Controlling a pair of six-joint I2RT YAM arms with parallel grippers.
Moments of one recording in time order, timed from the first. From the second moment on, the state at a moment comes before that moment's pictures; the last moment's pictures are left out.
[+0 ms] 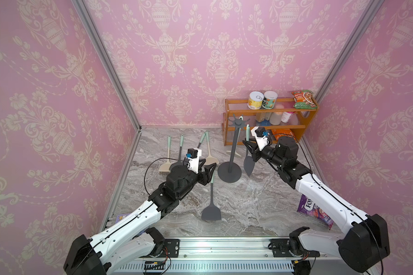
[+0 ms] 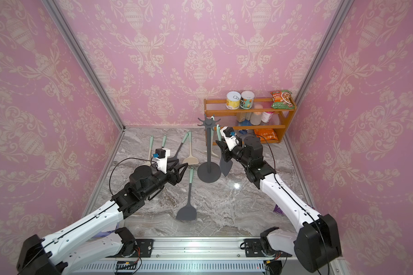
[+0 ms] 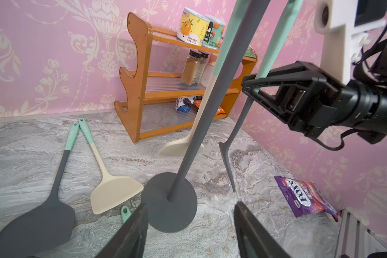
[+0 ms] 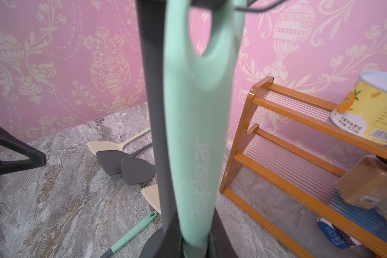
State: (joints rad) left arm -0.71 1.04 0.70 0.16 -0.02 -0.30; right arm 0.36 1.24 0.96 0.12 -0.34 -0.15
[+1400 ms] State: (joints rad) left arm -0.74 1.65 1.10 0.59 -0.13 -0.09; right arm 0.49 1.13 0.97 -0.07 -0.08 -0.09
